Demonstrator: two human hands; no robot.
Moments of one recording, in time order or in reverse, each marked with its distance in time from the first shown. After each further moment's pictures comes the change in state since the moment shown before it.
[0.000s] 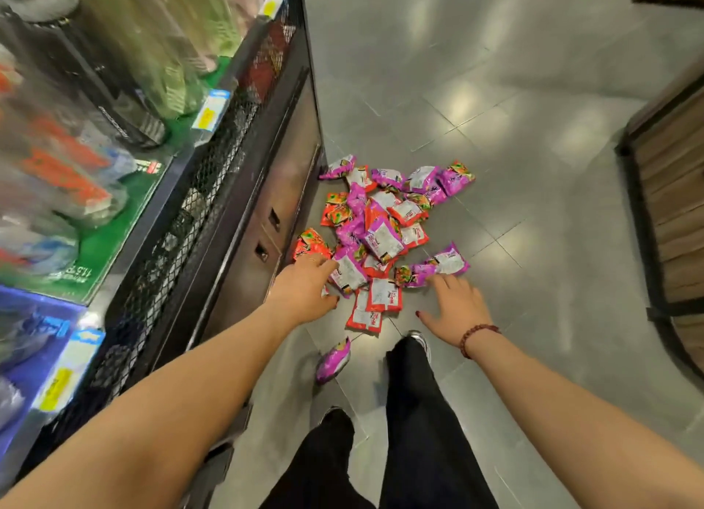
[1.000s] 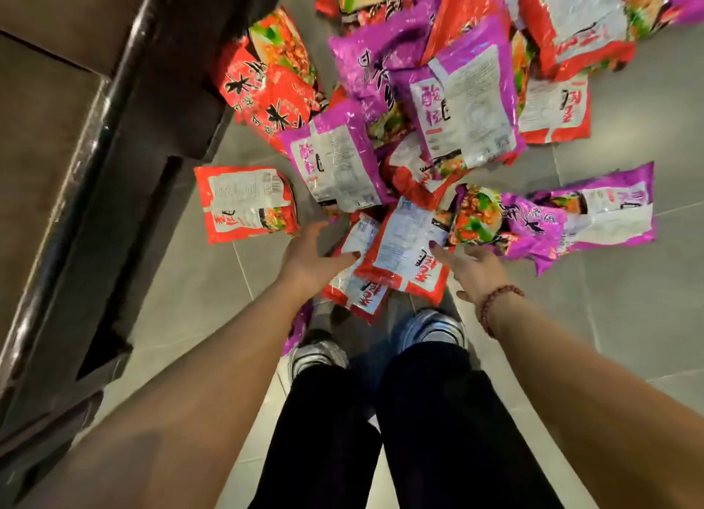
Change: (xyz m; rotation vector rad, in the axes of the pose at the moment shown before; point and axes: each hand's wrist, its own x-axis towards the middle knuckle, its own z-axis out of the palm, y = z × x) left_hand 0.347 -0.079 0.497 -0.963 -0.178 -0.909; right_hand 0.422 0.164 0.435 0.851 -0.513 0.692
